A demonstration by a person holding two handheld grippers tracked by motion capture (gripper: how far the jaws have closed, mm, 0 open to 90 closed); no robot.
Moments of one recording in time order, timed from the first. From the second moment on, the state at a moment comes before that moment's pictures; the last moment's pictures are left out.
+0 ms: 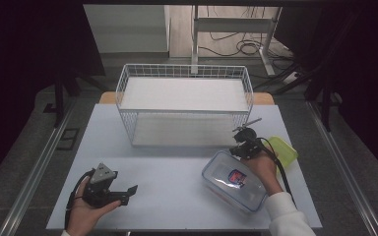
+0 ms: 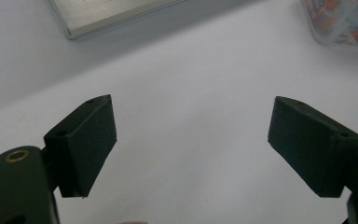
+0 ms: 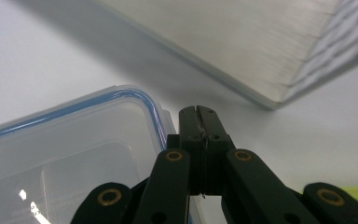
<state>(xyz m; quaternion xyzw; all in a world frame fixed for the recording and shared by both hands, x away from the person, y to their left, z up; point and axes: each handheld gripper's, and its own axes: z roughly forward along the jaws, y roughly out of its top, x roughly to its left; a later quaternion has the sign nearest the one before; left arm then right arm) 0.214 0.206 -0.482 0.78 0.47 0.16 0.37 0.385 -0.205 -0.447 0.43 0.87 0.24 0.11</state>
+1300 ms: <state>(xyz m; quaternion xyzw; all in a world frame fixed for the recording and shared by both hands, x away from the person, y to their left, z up) 0.215 0.205 -0.484 0.78 0.48 0.15 0.38 0.238 -0.336 -0.447 0.49 0.83 0.24 0.12</state>
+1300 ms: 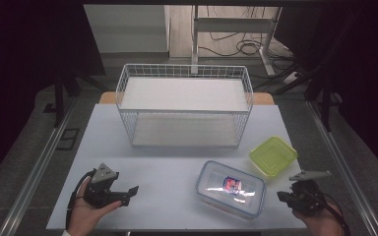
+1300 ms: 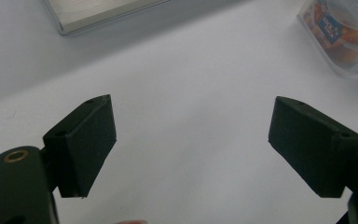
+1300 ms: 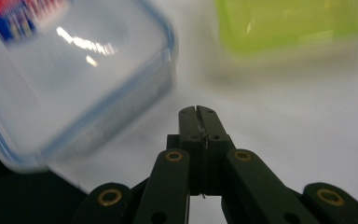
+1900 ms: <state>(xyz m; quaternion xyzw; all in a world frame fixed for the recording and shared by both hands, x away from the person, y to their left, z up) 0.212 0.210 -0.485 0.78 0.48 0.15 0.37 0.258 -0.305 -0.471 0.47 0.85 0.21 0.10</state>
